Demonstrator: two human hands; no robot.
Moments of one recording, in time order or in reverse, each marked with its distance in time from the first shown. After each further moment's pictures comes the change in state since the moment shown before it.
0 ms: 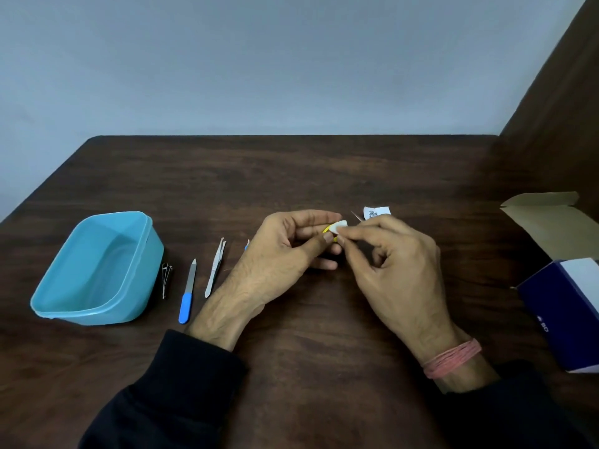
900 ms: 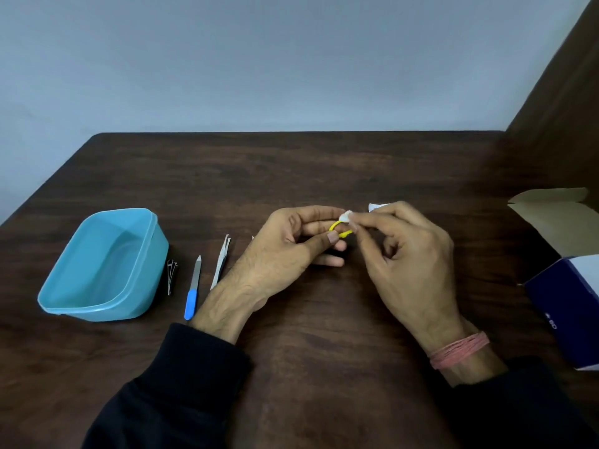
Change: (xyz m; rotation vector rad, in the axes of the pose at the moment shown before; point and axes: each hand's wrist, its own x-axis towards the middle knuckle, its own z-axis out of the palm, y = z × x) left_hand 0.002 0.000 -0.006 -0.002 -0.075 -0.019; right_hand 0.005 -0.001 -0.003 -0.016 0.059 -0.020
